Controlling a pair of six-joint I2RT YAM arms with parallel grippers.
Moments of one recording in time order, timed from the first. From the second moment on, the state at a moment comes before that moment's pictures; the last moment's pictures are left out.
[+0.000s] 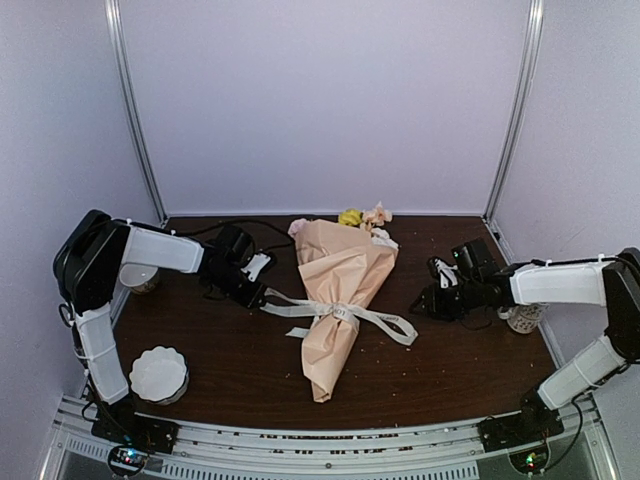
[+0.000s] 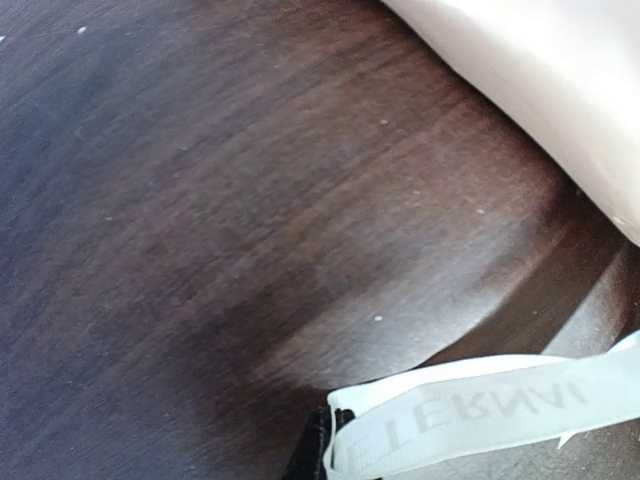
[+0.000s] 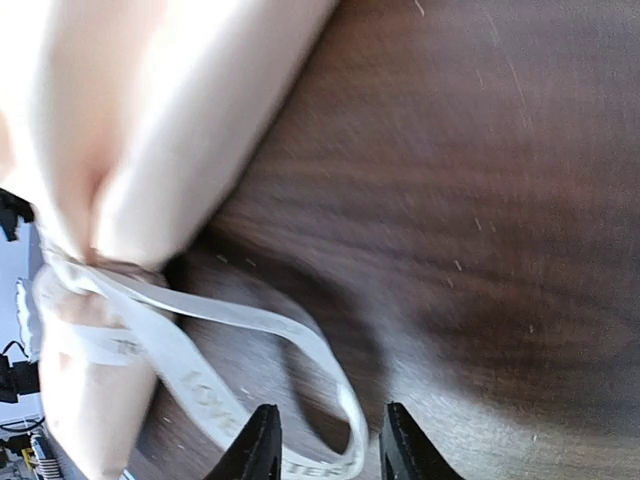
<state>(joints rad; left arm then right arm) -0.52 1.93 1.15 -0.31 0.21 0.04 0.42 1.45 0.69 -0.16 -0.36 0.50</state>
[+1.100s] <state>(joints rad) -0.52 1.93 1.14 -0.30 0.25 0.06 0.89 1.71 1.11 -0.24 -0.14 0.25</state>
